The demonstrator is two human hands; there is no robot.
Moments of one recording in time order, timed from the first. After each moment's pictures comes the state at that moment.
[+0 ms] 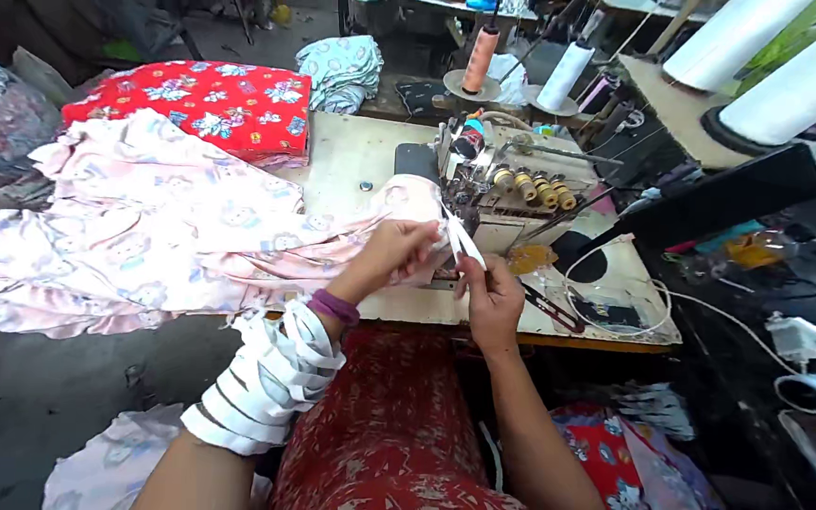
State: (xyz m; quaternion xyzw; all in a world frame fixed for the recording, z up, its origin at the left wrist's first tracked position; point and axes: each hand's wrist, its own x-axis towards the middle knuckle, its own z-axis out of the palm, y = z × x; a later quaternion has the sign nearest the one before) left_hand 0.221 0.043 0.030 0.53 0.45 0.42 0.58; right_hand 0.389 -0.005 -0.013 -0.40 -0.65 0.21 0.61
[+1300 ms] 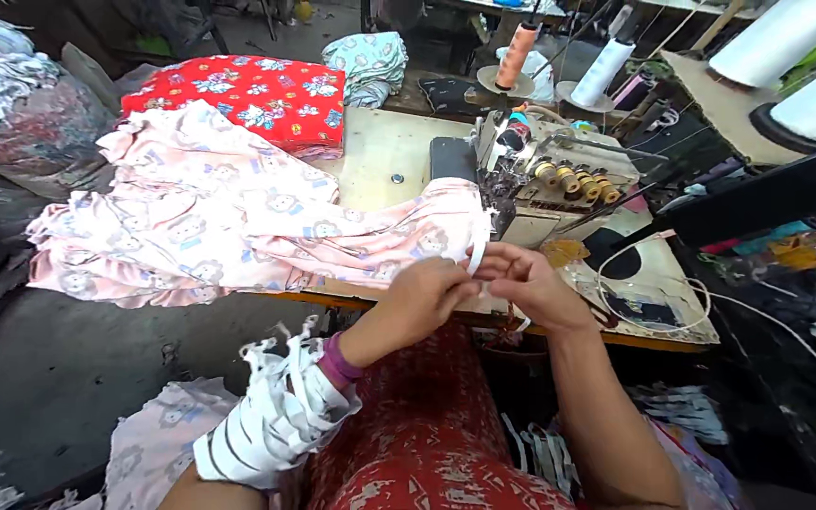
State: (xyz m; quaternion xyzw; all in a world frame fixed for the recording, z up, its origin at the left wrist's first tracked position) left_hand 0.196 -0.039 0.024 0.81 0.38 0.38 0.23; right_hand 0.404 -0.001 0.031 -0.29 -0.62 0.62 0.38
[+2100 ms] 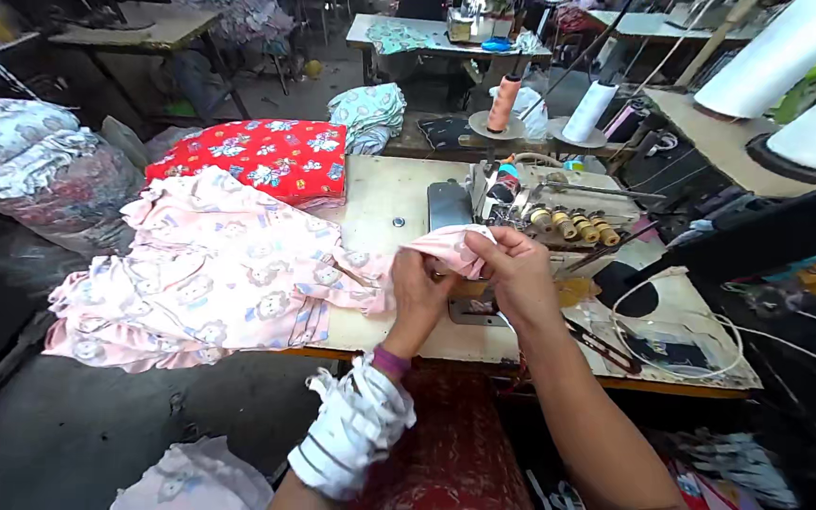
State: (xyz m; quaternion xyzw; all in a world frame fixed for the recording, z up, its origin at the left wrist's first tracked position) left_hand 0.223 0.048 -0.020 0.61 0.52 0.58 0.13; right_hand 0.343 0.042 0.070 -0.40 -0.50 0.49 0.59
